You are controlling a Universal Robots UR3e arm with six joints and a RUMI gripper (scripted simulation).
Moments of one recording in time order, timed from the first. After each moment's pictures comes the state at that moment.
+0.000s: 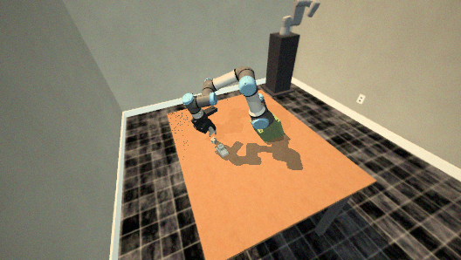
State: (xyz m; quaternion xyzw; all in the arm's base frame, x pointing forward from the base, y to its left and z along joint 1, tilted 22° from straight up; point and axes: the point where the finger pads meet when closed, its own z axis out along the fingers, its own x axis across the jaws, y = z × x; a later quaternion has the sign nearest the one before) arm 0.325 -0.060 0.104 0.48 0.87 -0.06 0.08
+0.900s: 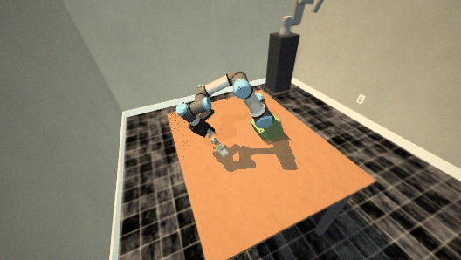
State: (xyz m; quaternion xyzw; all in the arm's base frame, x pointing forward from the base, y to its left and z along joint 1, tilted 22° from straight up) arm 0.328 -0.059 0.104 0.48 0.87 -0.14 0.04
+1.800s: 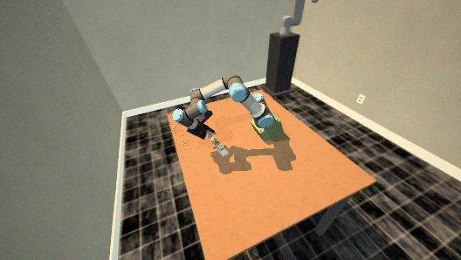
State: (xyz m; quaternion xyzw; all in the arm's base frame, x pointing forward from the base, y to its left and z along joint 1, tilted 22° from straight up) arm 0.329 -0.059 0.104 0.48 0.86 -0.18 0.01
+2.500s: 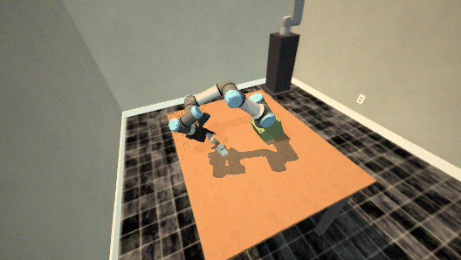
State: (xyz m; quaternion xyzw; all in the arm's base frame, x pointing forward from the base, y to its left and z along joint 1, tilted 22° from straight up) arm 0.330 -0.058 0.104 0.48 0.84 -0.24 -0.02
